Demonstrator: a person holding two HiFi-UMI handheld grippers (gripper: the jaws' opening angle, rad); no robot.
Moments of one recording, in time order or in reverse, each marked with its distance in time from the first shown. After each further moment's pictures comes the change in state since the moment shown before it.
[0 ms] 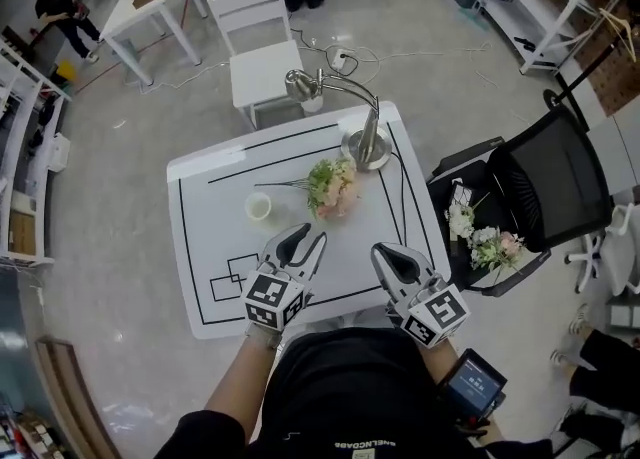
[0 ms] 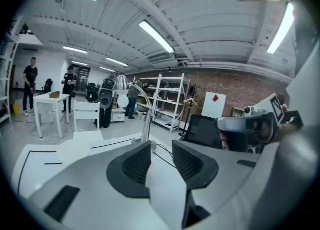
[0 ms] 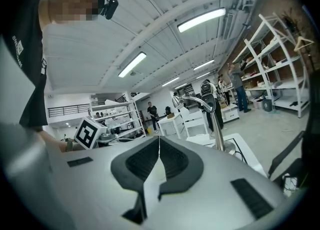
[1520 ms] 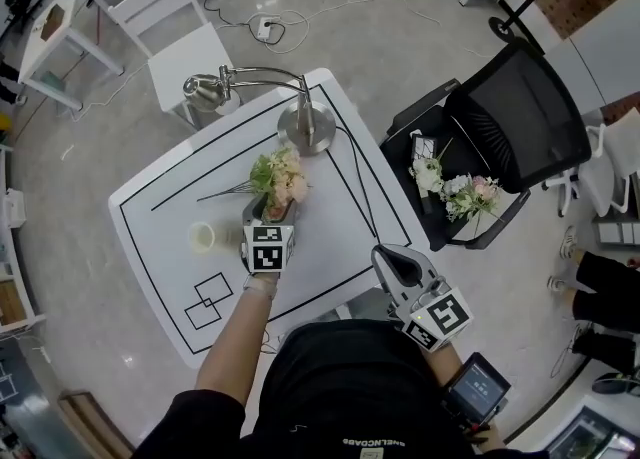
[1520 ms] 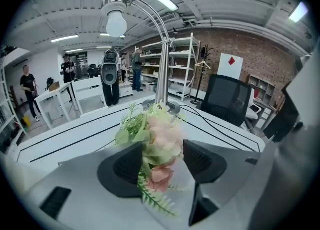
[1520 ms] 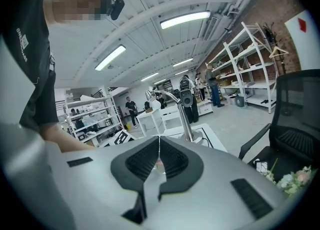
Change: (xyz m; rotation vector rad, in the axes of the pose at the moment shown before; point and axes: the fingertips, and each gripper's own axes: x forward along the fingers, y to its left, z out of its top) left arm 0.161 0.079 -0.124 0.081 0.389 0.127; right arm -0.047 -0.065 -0.030 0.057 0.070 -0.269
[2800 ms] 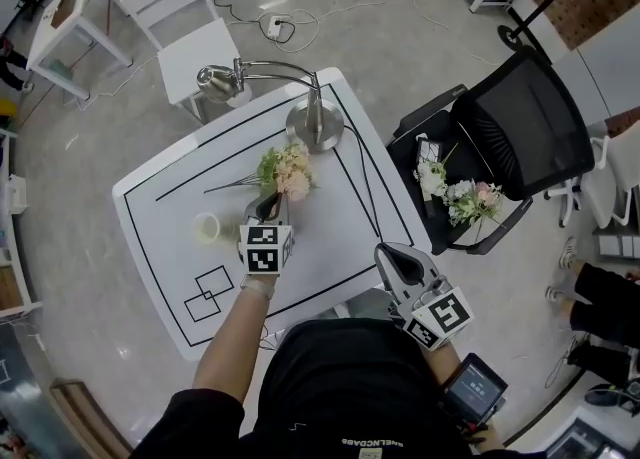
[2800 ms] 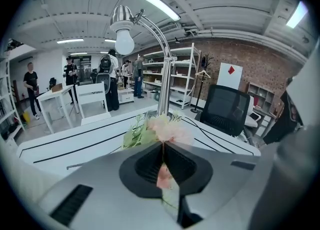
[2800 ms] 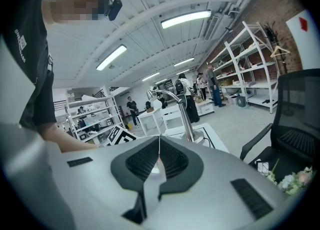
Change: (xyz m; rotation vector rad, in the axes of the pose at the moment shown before) left arm -0.027 0.004 0.023 -0.033 -0.099 -0.002; right arm 0.001 0.001 -0.002 -0.001 0.003 0.012
